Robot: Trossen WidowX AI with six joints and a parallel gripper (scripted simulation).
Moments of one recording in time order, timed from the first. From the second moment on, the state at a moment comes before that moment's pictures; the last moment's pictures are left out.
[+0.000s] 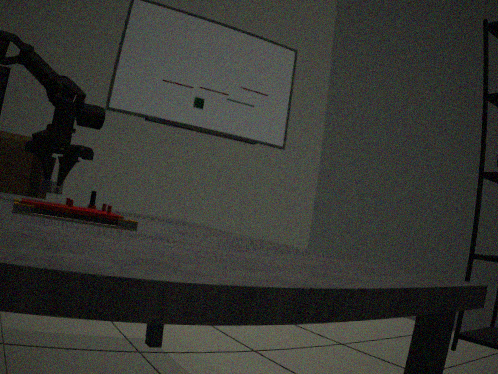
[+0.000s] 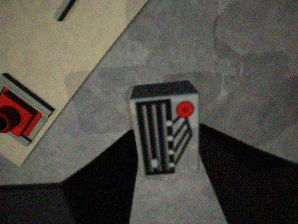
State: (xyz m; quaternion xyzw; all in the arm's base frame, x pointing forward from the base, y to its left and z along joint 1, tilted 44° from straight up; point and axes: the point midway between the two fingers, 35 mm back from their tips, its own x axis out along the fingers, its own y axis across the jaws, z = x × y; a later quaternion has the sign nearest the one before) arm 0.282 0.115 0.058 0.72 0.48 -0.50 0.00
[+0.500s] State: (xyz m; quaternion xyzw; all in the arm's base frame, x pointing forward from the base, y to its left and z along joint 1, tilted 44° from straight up) arm 0.281 0.082 0.090 0.72 0.47 -0.51 0.00
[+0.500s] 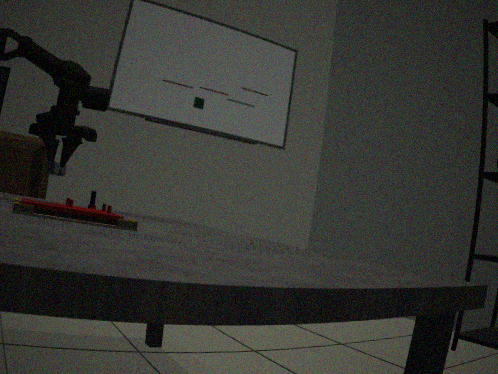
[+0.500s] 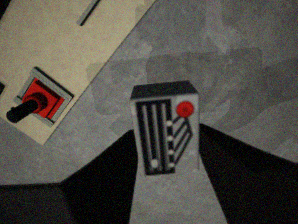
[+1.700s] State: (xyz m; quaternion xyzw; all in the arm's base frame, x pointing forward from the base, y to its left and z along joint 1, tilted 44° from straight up) arm 0.304 0.030 0.078 0.69 0.60 -0.34 0.21
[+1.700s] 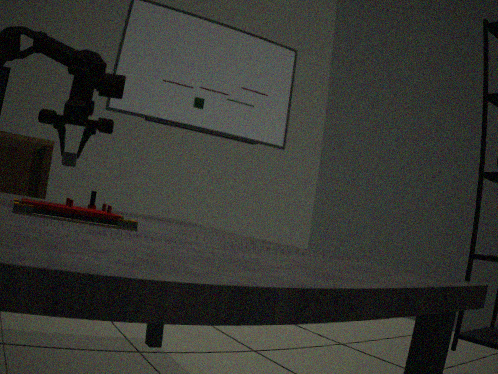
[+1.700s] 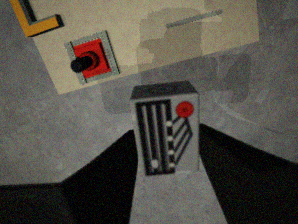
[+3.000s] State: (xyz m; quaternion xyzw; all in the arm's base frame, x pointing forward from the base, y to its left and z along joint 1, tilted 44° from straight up) arm 0.330 -0.029 -0.027 0.47 0.69 0.03 0.55
